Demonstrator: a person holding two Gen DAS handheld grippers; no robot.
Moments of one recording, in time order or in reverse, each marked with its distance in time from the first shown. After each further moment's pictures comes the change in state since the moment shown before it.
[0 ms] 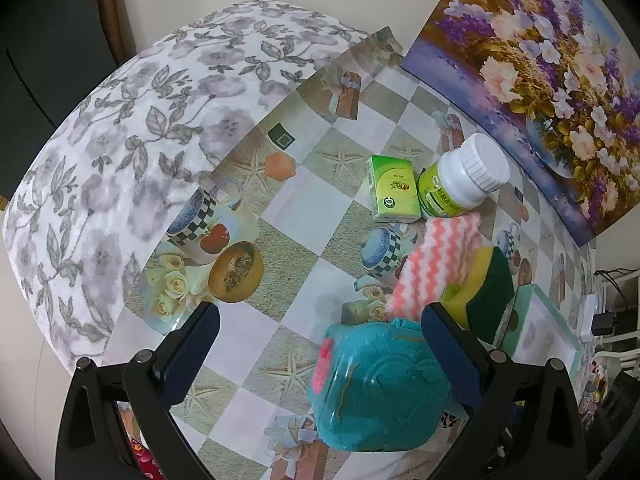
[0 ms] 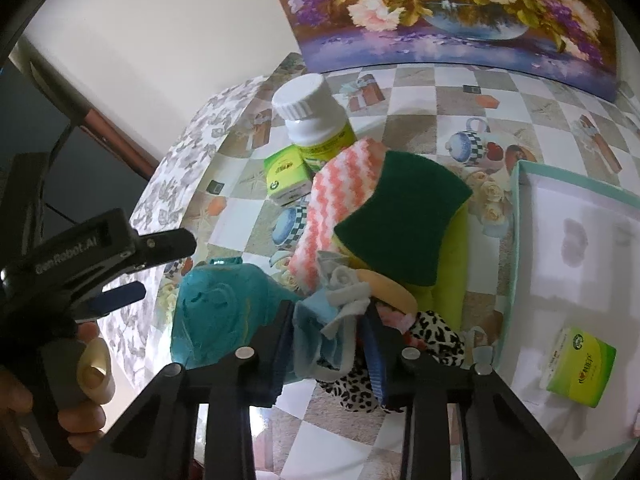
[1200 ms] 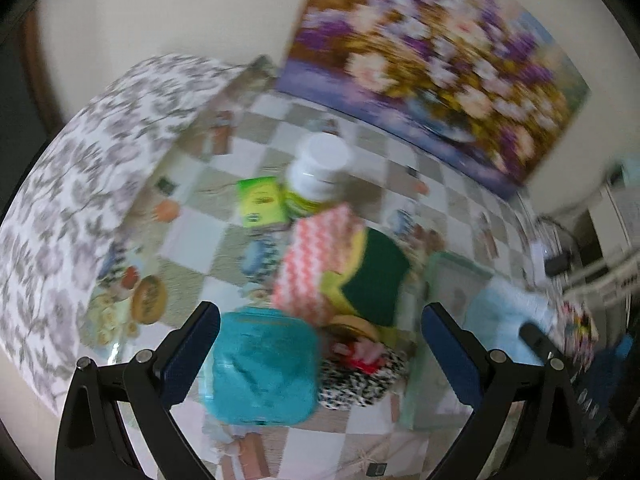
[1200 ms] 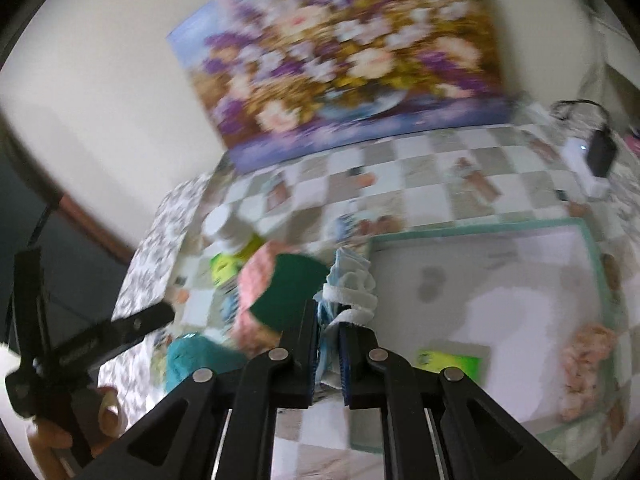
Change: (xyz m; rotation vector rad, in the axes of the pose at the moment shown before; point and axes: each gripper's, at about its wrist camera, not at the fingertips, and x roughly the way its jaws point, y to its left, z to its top) left arm -0.043 -0.086 -0.027 0.275 -0.085 -0.182; right arm -0.126 -0.080 0.015 0.193 -0.239 -0.128
